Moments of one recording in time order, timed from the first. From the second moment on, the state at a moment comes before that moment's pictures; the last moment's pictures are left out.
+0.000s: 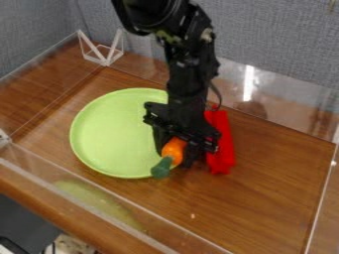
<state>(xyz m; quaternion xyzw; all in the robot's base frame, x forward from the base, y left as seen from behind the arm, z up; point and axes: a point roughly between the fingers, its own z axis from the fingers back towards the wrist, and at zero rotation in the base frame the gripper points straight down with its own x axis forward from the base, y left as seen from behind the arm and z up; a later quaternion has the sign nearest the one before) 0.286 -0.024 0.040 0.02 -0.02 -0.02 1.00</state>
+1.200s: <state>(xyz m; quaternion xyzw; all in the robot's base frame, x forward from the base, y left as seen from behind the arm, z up) 0.275 0.133 0.056 0.00 -0.04 0.09 1.00</state>
